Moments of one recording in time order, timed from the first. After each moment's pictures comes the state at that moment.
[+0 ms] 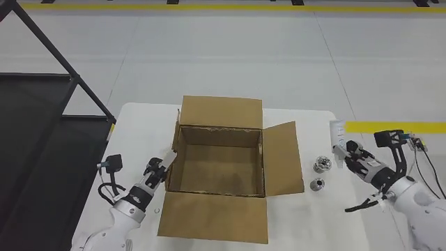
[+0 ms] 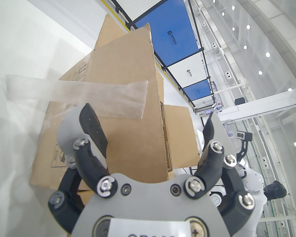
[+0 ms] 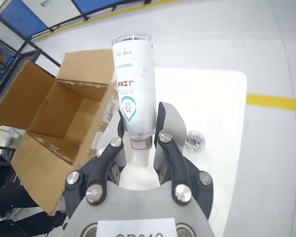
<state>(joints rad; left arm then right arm) 1.44 -1.24 -1.52 -1.98 0.27 0.02 -0.31 -1.28 -1.19 1.89 -1.89 -0.66 -0.23 0.92</state>
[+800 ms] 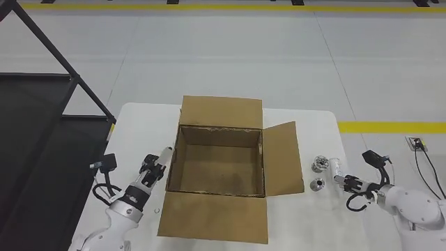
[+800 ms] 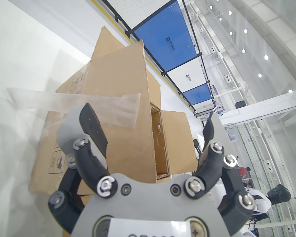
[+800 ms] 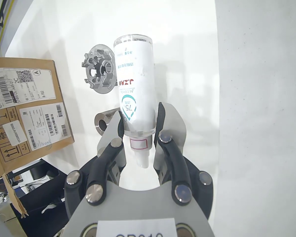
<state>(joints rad) 1.47 -1.24 -1.55 -2.04 0.27 0.02 -0.25 -1.06 -1.14 1.81 -1.24 -0.64 -0.19 1.06</state>
